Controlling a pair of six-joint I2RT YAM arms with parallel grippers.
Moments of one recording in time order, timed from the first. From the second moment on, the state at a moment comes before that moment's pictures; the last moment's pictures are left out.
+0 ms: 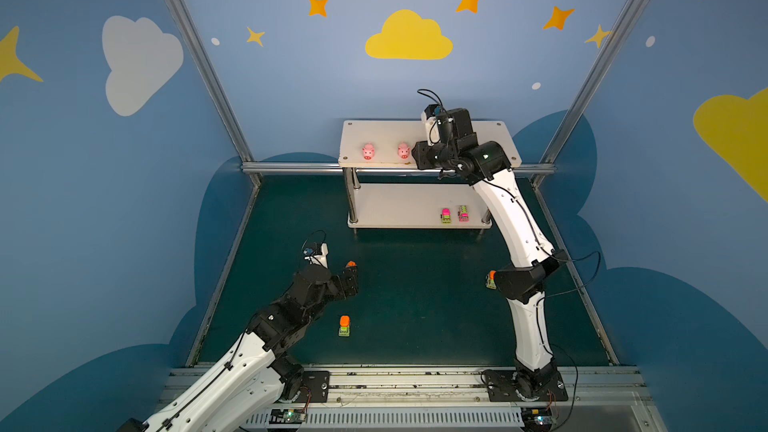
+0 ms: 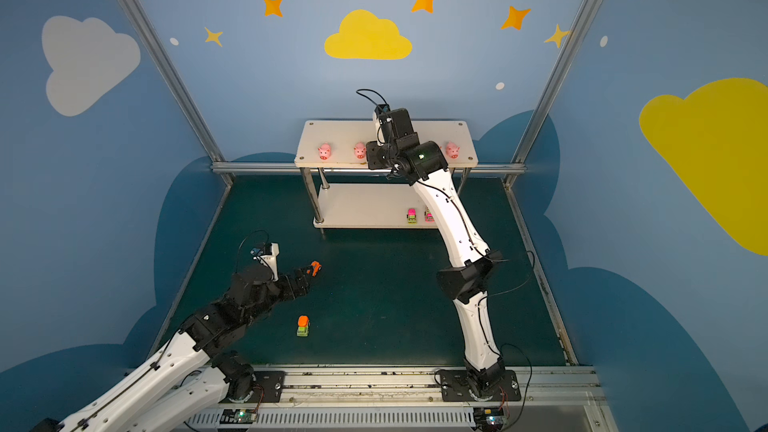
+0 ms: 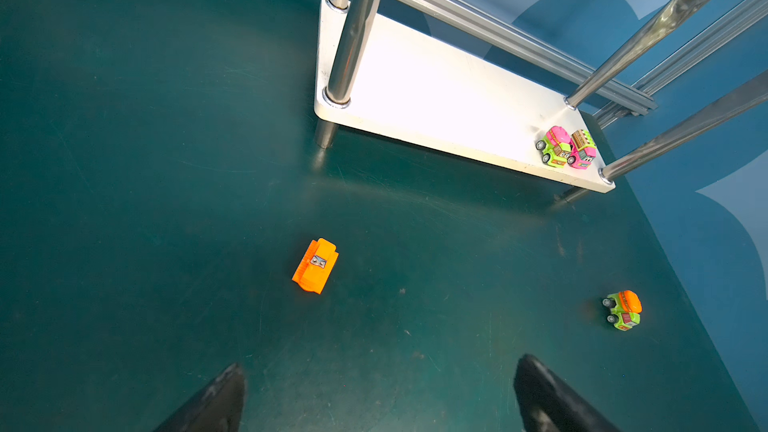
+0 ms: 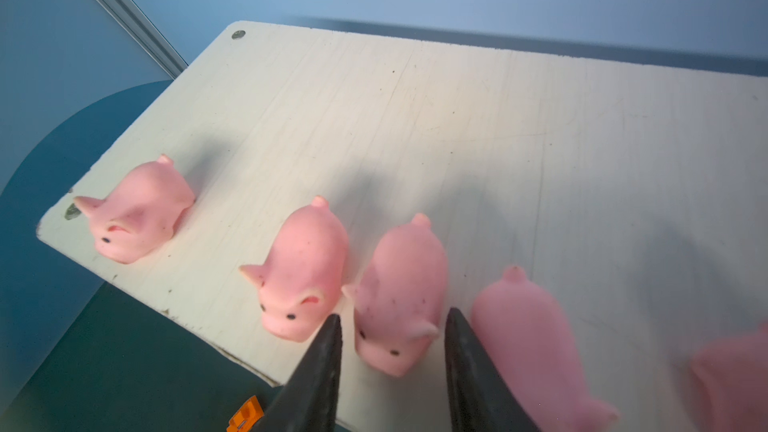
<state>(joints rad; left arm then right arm) -0.62 0.68 0.55 -0.44 -0.24 -0.65 0.59 2.17 2.70 -1.07 0.06 0.20</state>
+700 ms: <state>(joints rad) -0.62 0.65 0.55 -0.44 -0.24 -0.65 0.60 2.17 2.70 -1.03 0.03 0.20</state>
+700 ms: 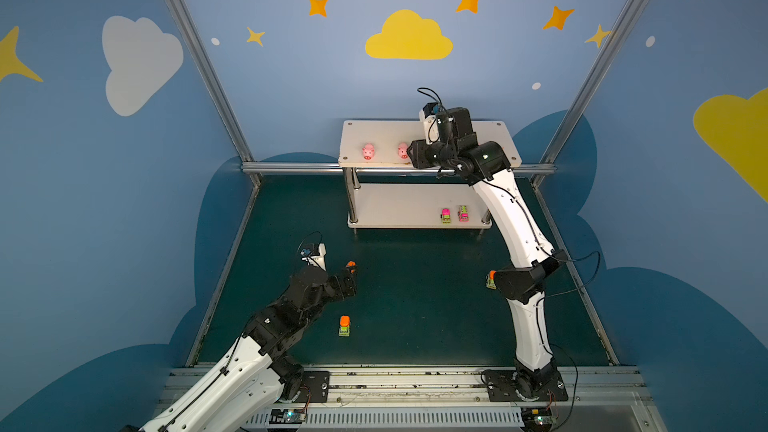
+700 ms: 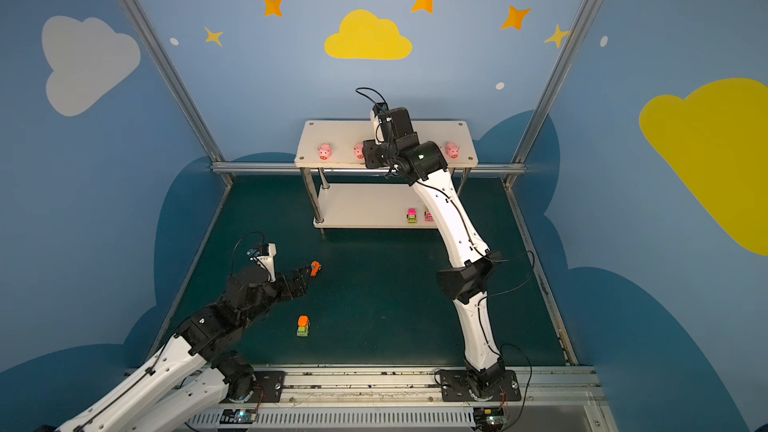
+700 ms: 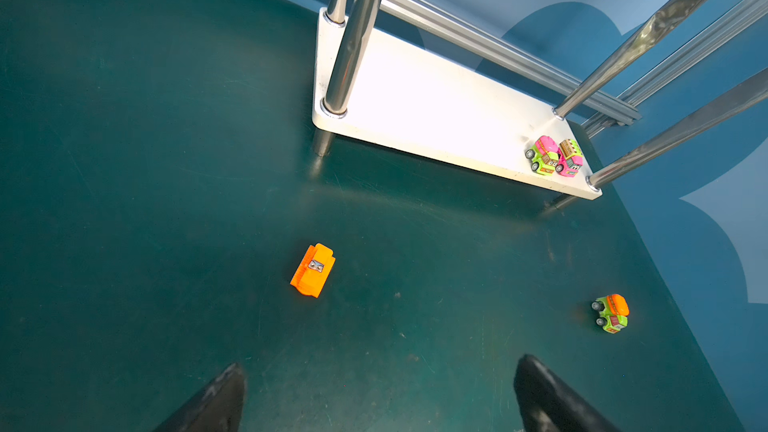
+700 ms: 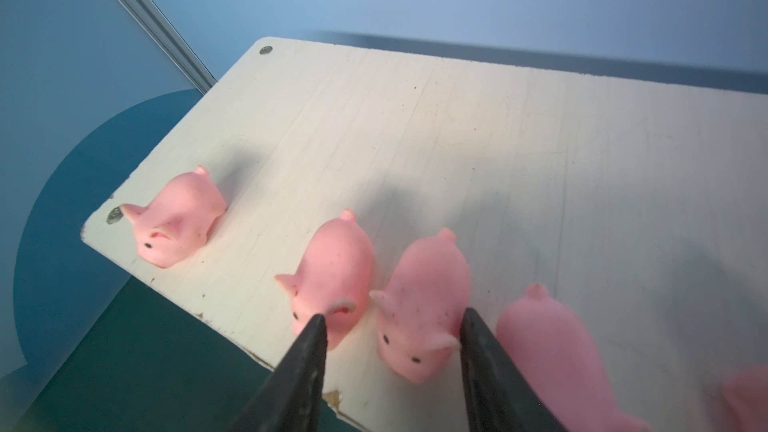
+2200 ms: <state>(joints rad) -0.72 0.82 0.45 -0.34 -0.16 -0.77 0.63 1.02 0.81 -0.60 0.35 0.49</state>
